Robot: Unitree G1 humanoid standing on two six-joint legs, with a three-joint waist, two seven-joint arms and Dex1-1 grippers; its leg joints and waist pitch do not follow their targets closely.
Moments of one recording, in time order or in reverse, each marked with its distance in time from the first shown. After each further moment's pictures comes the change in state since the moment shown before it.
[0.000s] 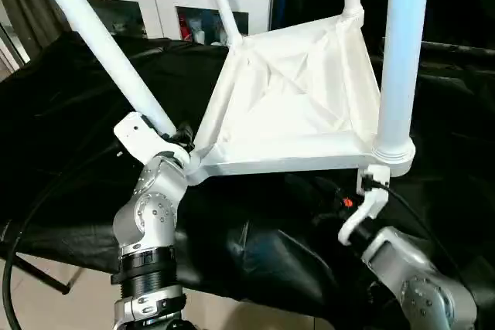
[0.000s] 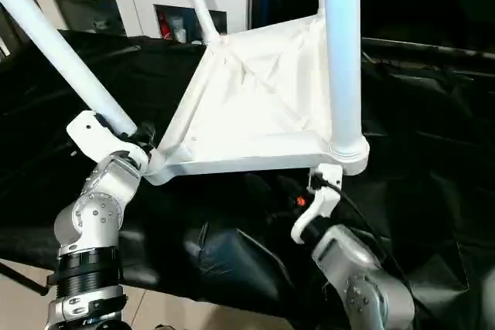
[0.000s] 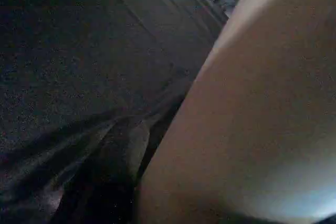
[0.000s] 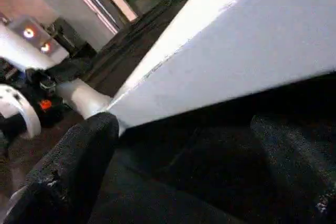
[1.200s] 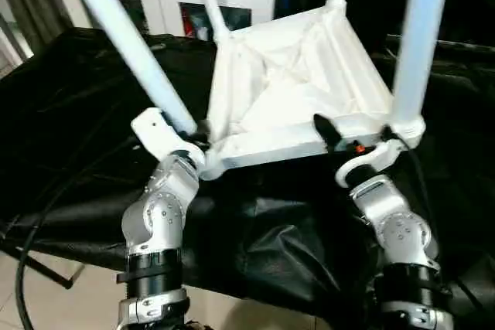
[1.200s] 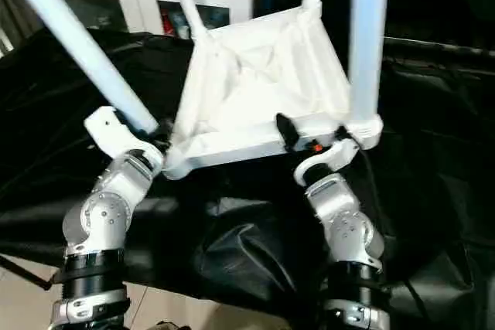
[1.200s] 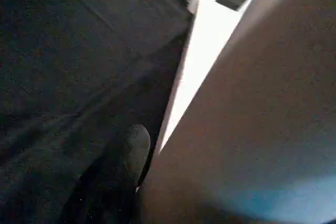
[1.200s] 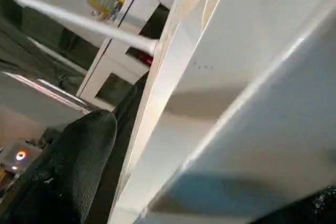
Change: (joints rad) left arm 0.034 0.006 -0.110 -0.036 -0.019 0.072 -0.121; right arm -0.394 0.155 -0.281 0.446 0.095 -0.174 -0.179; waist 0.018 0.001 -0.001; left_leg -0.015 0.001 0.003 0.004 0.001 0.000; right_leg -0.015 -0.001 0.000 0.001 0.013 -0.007
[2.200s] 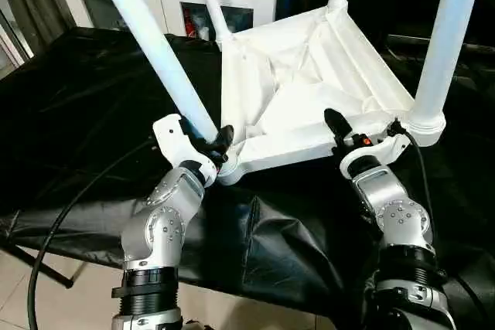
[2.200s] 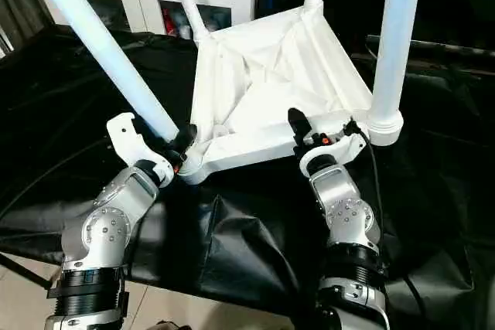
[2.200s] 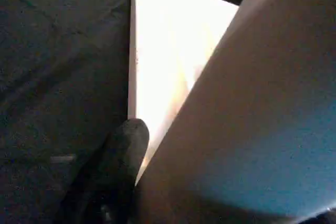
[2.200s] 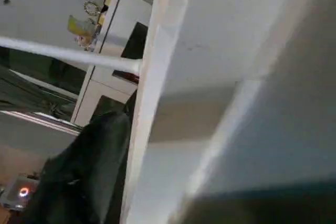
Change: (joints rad) left arm 0.076 0.038 -0.104 -0.036 -0.004 -0.010 -0.205; right arm -0.102 0.014 -0.104 0.137 0.039 -0.013 -0.072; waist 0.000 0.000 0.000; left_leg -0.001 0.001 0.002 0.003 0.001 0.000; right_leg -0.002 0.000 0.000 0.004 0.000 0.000
